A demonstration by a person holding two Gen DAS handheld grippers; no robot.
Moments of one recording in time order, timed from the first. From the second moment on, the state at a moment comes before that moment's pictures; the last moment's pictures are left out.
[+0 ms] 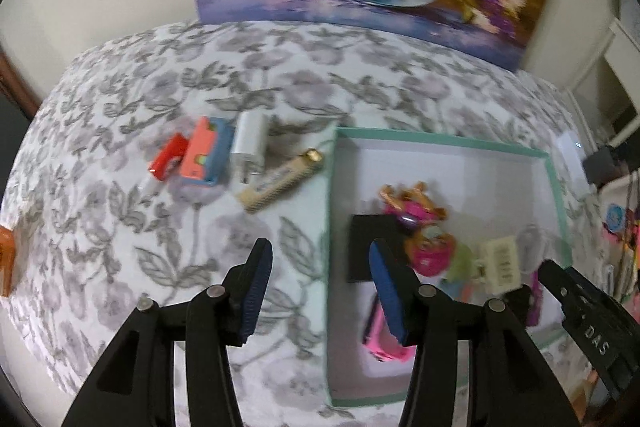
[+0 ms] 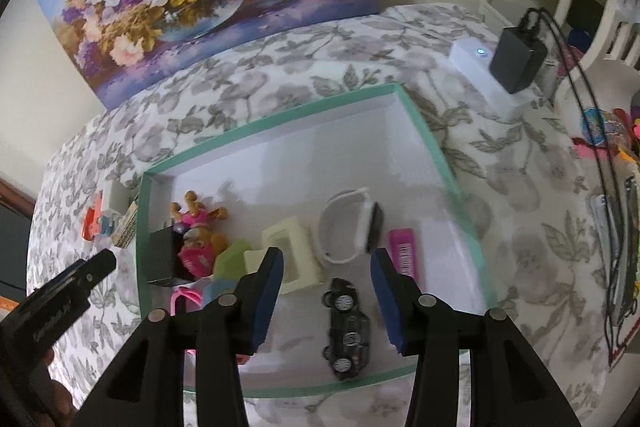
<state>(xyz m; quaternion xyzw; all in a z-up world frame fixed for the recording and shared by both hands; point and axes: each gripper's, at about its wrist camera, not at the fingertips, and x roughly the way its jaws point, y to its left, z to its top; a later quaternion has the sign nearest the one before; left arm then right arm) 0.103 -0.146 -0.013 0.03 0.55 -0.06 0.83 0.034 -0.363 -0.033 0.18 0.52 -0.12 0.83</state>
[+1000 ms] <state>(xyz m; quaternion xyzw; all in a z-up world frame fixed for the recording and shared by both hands) 0.150 -0.051 -0.006 0.01 0.54 0.03 0.84 0.077 -0.270 -0.040 0.13 0.53 -0.09 0.84</state>
